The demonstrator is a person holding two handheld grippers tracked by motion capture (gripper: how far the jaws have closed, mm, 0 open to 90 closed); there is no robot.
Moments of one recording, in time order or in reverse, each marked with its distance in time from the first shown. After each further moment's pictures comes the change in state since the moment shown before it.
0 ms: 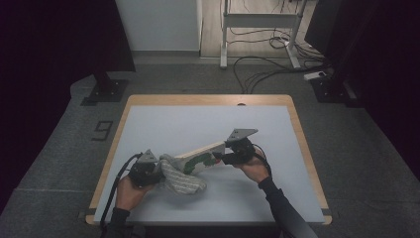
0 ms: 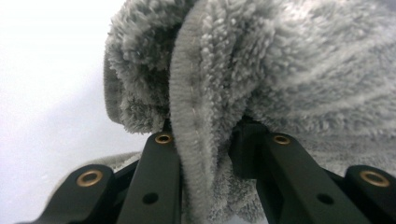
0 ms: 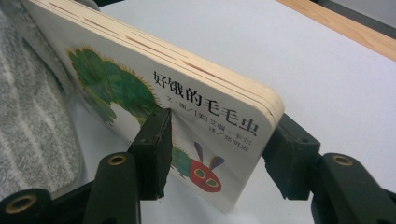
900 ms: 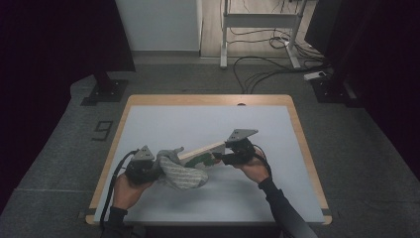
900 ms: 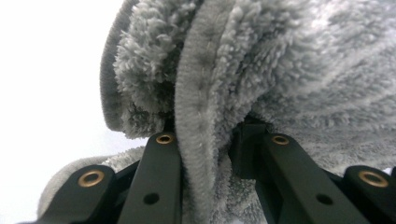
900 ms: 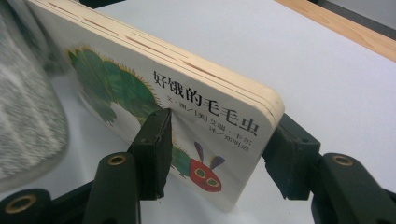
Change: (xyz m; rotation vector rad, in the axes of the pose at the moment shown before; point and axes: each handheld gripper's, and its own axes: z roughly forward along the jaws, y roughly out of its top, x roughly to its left) left arm -0.010 0.023 -0.035 -0.095 -0.008 0.045; right arm 0.001 -0.001 -0.001 -0.003 -0.001 -0.002
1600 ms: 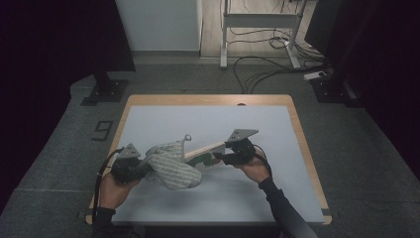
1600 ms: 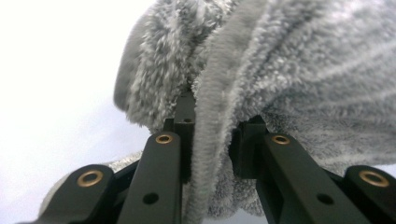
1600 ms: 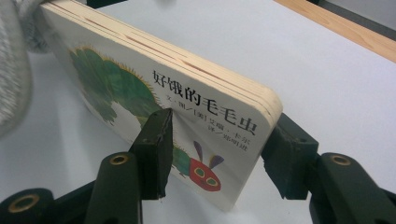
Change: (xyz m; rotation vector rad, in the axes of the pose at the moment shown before) left arm 0.027 -0.020 -0.027 0.020 0.095 -0.069; right arm 0.000 0.000 -0.001 -0.003 0.002 -0.002
